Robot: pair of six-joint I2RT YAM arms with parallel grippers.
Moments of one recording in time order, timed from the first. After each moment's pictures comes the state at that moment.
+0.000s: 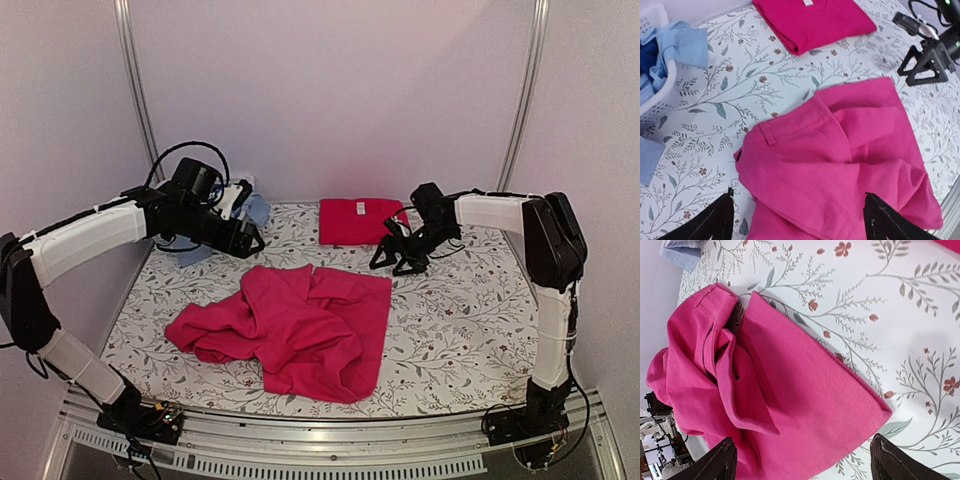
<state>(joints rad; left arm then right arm) -0.52 1.47 1.21 -0.58 0.15 -0.08 0.41 2.10 1.57 -0.68 -0.64 0.21</state>
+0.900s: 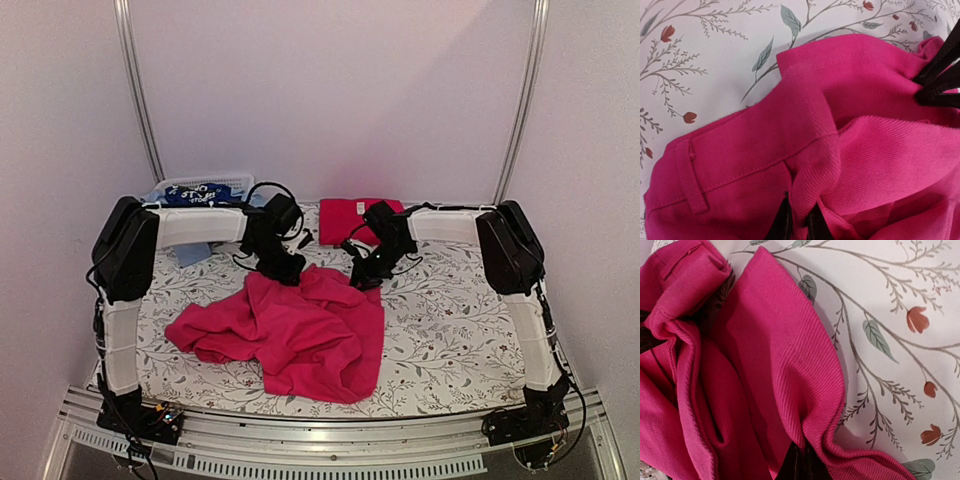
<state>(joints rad) -0.66 2.11 1.59 -0.67 0.09 -0.16 0.62 2.34 1.82 -0.75 -0.48 0.11</state>
